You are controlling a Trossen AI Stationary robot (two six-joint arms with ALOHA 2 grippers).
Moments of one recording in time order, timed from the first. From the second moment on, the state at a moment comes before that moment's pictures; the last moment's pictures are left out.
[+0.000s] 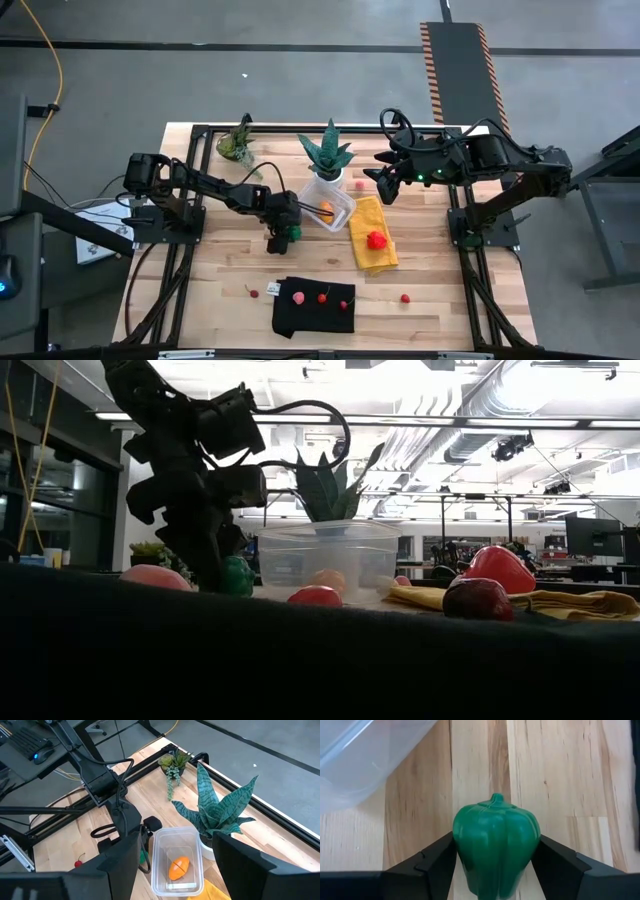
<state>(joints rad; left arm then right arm) 0.15 1.66 0.74 -0.16 0.20 -0.03 0.14 1.34 1.72 -1.00 0.46 0.59</state>
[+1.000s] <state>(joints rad) 0.15 1.37 0.74 -0.25 0.20 -0.13 0.14 1.34 1.72 -1.00 0.46 0.59</state>
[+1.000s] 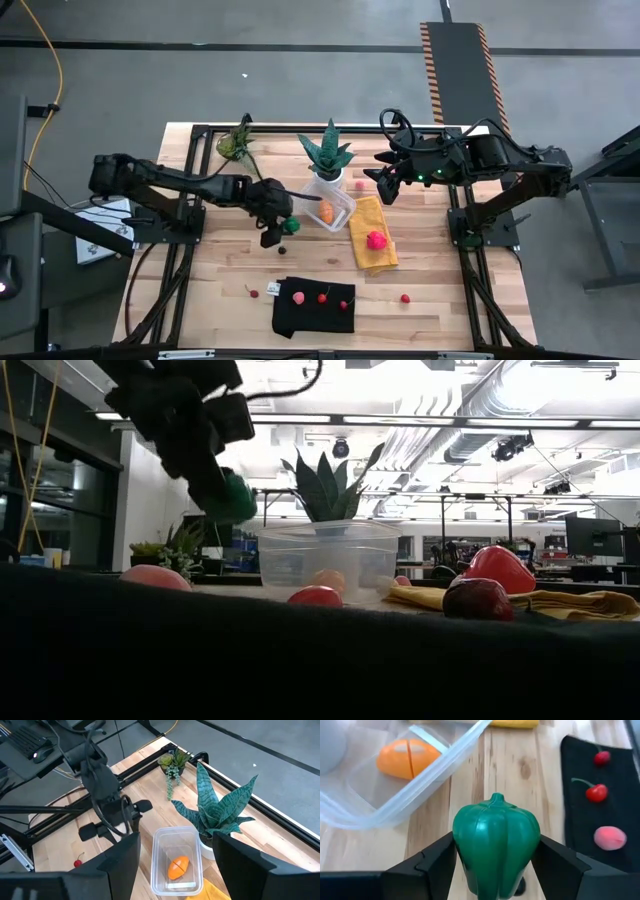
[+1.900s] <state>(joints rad) 0.15 1.20 0.81 -0.21 0.15 -0.18 0.14 1.34 1.72 -0.98 0.46 0.58</state>
